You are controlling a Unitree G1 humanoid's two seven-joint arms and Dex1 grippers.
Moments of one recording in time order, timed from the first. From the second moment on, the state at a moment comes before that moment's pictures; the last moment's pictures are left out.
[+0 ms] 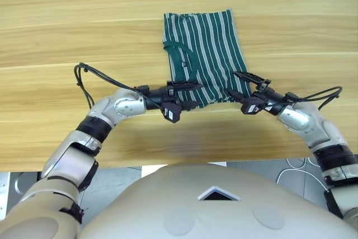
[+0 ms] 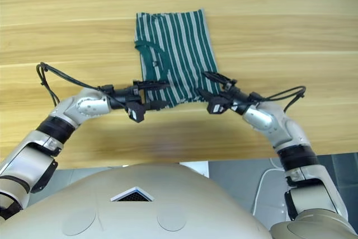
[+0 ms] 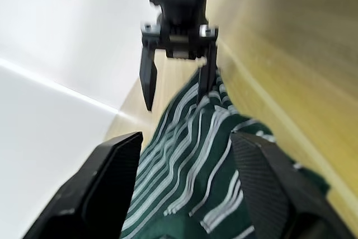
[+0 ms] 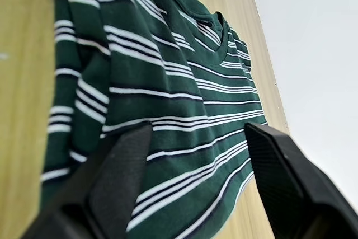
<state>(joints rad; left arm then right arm) -0.26 0.51 -0.60 0.49 0.43 -1.02 -0.40 0.05 -0.73 0.30 0.26 -0.50 -0.75 0.24</state>
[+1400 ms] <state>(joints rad) 0.09 0.88 -0.18 0.13 0.28 -0.75 -0.47 0.29 -0.91 0.11 0.07 -0.49 -0.70 0.34</state>
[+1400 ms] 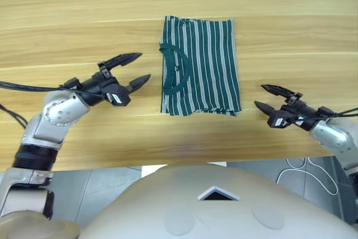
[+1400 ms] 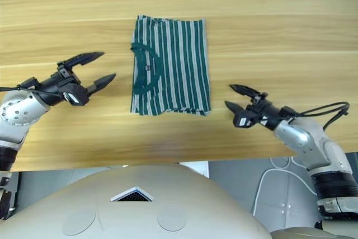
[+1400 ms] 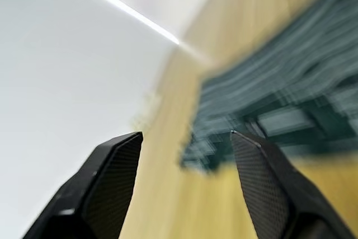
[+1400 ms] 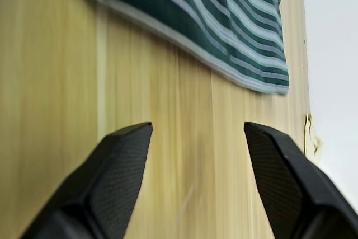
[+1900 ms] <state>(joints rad) -0.07 0.83 -0.45 0.32 0.25 -0.90 -0.70 0.21 -0.88 0.24 0.03 -0.53 -0.73 0.37</state>
